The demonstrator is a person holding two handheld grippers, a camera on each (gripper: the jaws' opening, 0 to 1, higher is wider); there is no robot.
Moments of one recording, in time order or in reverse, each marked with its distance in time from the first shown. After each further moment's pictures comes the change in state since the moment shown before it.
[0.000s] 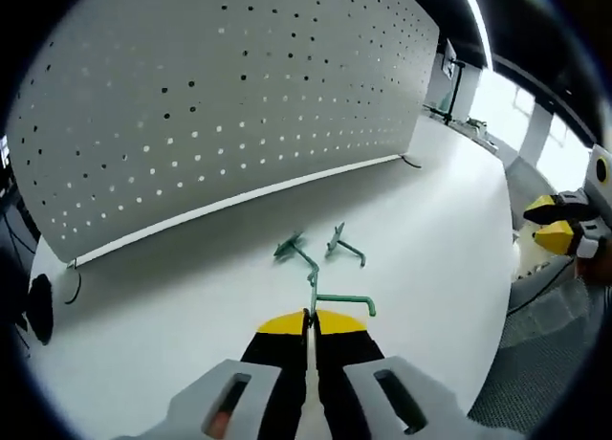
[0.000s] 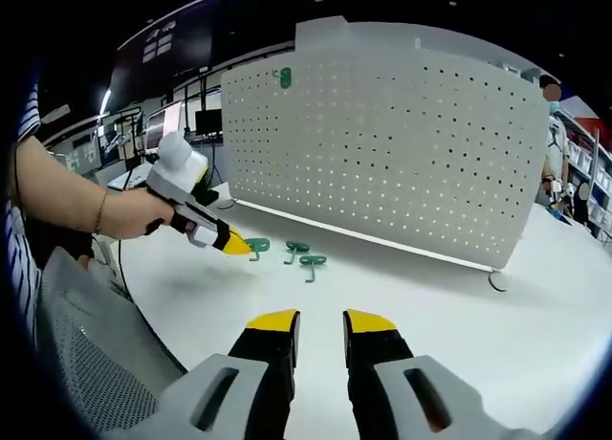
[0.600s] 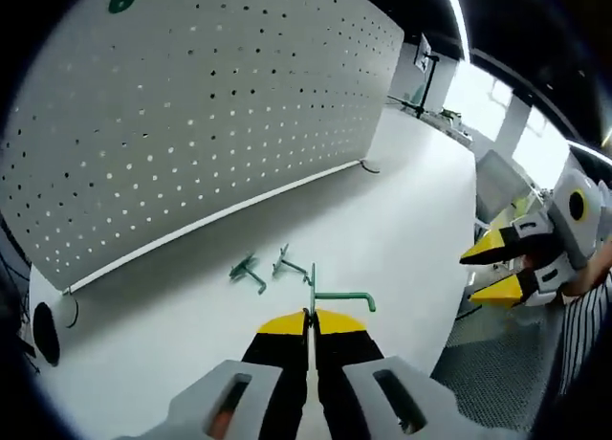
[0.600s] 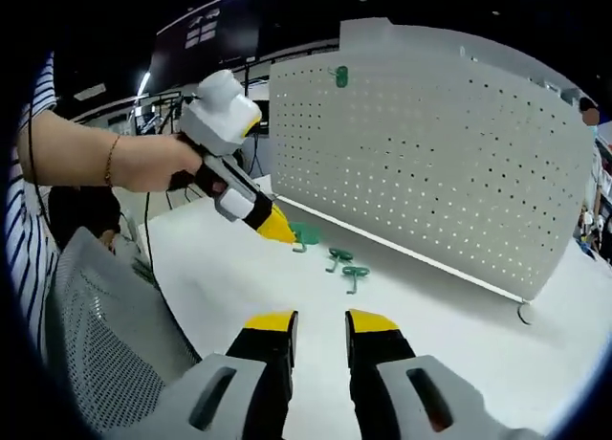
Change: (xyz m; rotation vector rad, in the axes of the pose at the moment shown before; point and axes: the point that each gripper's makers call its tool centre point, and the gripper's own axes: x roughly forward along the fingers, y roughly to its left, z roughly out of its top) left arm -0.033 -0.048 0.028 0.025 0.056 -0.130; right arm 0.015 0.051 0.018 -0.161 0.007 0.178
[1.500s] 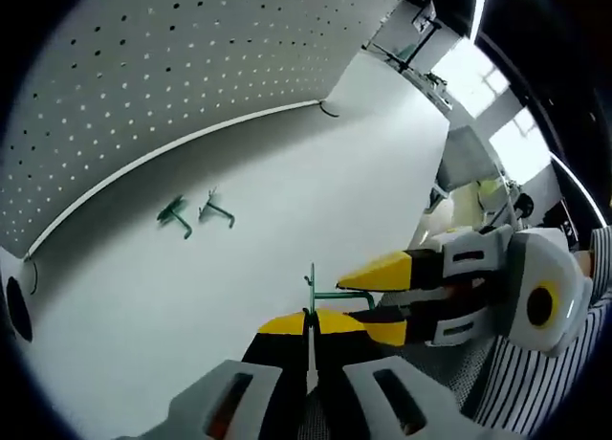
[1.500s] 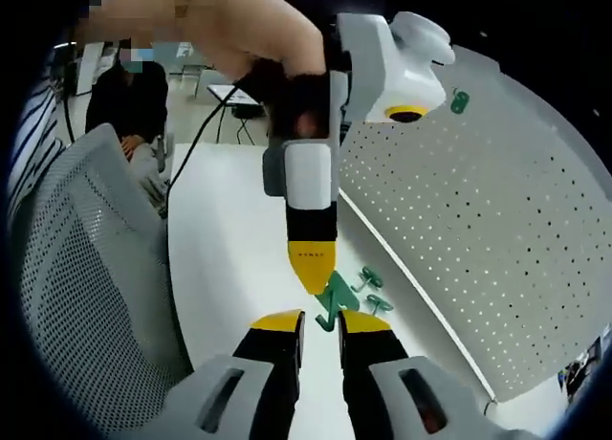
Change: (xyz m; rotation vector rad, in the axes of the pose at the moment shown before) left arm -0.007 -0.059 -0.024 -0.105 0.335 -0.175; right arm 0.034 0.029 0.001 -0.437 0.070 0.100
